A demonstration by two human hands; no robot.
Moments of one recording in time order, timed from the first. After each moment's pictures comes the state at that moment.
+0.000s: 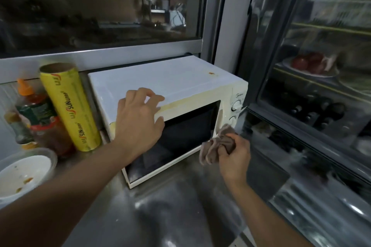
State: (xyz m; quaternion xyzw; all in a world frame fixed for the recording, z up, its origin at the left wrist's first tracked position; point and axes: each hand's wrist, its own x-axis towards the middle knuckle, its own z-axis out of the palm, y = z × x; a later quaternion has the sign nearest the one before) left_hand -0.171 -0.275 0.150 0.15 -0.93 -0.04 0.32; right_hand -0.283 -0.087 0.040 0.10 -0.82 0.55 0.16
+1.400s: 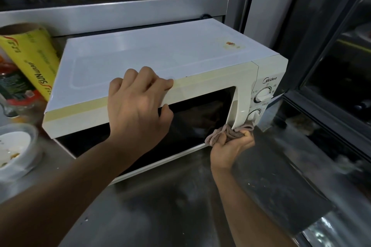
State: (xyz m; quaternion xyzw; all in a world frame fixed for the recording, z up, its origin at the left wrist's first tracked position) left_hand -0.258 -0.246 0.112 0.21 -0.91 0.06 0.36; right_hand -0.396 -0.151 -0.054 0.03 -0.70 0.69 0.18
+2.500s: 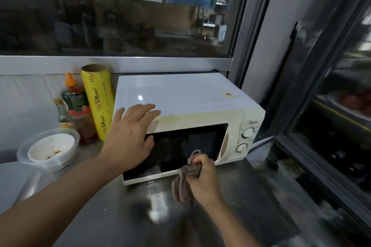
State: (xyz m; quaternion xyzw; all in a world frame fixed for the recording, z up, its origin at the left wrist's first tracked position) left_hand -0.159 -0.226 0.163 0.25 -0.94 0.01 0.25; right_hand -0.302 -0.095 0.042 0.35 -0.80 0.48 -0.11
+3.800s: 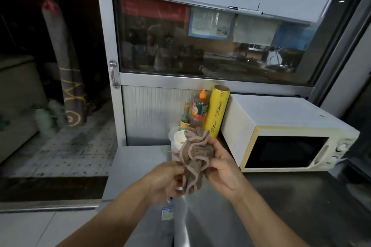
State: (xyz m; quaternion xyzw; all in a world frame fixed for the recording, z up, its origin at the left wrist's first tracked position) left_hand 0.243 -0.280 0.160 0.35 -0.52 -0.77 0.13; right_hand 0.104 -0.207 0.172 0.31 -0.37 0.70 -0.53
